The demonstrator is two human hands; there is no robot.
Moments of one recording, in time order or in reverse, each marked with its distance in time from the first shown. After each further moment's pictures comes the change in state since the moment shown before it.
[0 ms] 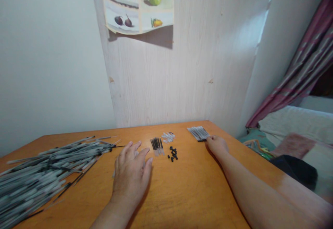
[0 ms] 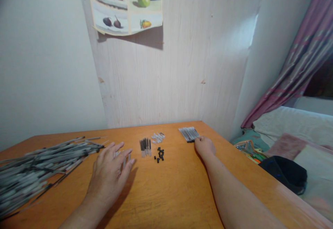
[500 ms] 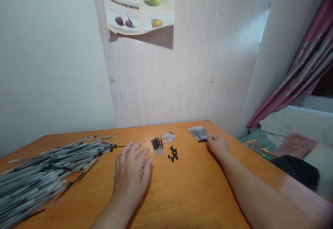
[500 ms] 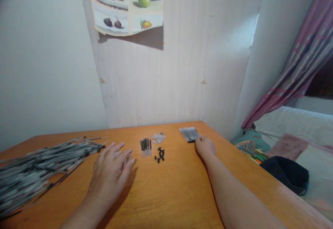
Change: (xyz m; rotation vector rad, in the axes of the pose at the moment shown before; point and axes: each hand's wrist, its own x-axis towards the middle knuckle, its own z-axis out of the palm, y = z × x) left_hand 0.000 0.000 0.000 0.009 -0.013 -0.014; right_hand 0.001 0.000 0.001 -0.018 0.006 -0.010
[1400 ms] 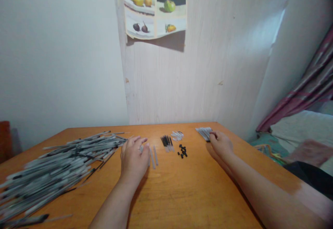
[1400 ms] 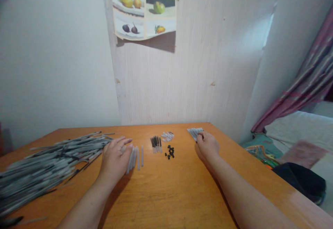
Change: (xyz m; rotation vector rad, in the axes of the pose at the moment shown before) left_hand 0.013 -0.042 0.005 -0.208 0.072 -0.306; right_hand -0.030 -0.028 -0.009 0.091 0.209 -0.360
